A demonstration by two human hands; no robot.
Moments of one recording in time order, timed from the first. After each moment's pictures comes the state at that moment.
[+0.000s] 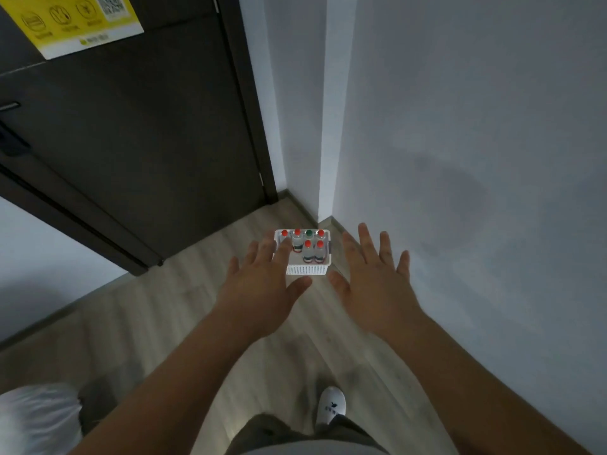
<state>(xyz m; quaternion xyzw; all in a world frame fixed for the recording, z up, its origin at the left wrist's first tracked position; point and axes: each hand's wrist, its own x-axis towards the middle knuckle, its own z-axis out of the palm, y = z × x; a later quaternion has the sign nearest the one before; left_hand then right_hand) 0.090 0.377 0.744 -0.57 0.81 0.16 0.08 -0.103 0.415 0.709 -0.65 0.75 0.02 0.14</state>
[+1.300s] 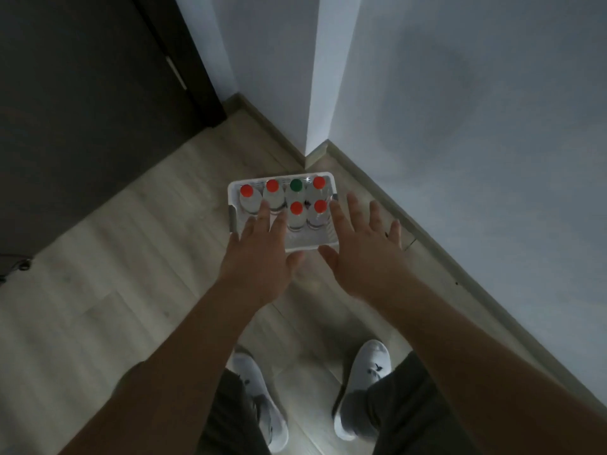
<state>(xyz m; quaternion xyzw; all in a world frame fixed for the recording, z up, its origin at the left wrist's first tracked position) 0.037 0.022 0.202 -0.51 0.82 0.23 0.10 -0.138 0.085 0.211 -0.59 0.76 0.08 0.25</state>
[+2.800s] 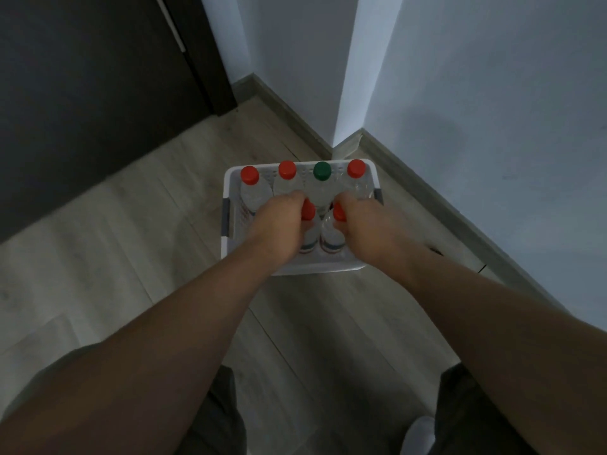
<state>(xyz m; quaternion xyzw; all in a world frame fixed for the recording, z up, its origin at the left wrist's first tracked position) 0.016 -0.067 -0.031 -0.52 0.81 0.27 -0.03 -0.156 -0.012 -0.027 -0.65 0.73 -0.02 0.21</state>
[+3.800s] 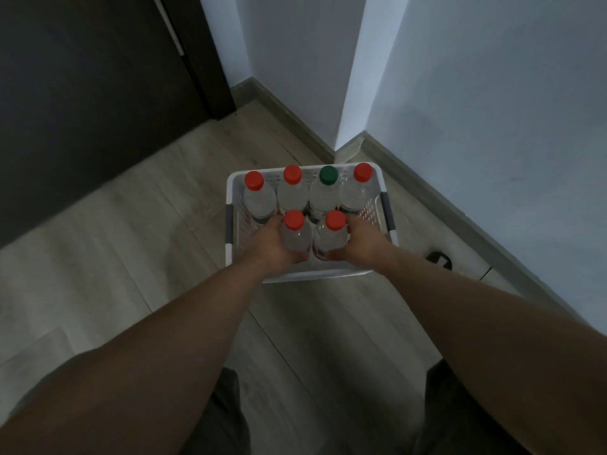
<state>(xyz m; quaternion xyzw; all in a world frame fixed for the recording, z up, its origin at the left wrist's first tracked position) 0.049 -0.080 -0.096 -0.55 0.72 0.43 -0.05 -0.149 -0.024 -0.094 -0.53 0.73 -0.14 0.42</state>
